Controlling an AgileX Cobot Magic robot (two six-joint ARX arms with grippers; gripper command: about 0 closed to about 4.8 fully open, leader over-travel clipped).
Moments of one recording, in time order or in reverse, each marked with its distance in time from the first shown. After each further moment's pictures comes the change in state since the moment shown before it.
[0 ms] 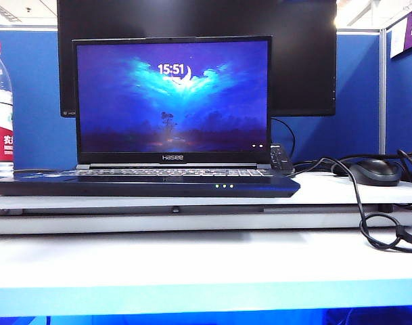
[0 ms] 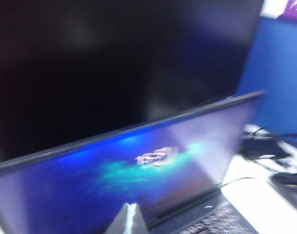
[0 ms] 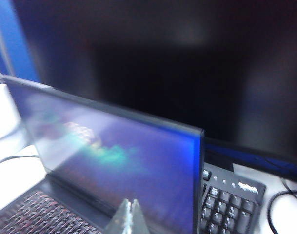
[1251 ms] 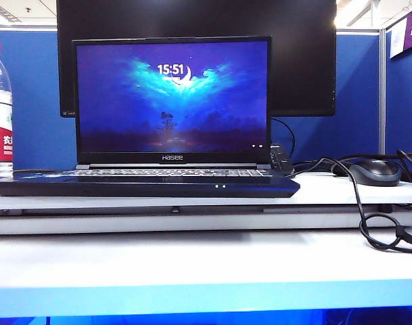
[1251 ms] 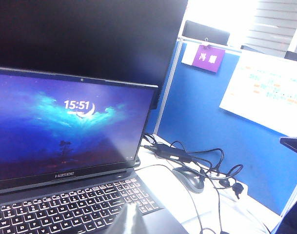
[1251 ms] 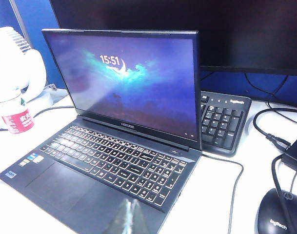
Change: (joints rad) left arm 0.000 -0.940 -0.689 0.010 0.105 -0.319; right arm 0.016 -0.685 -0.307 -0.460 0.036 0.057
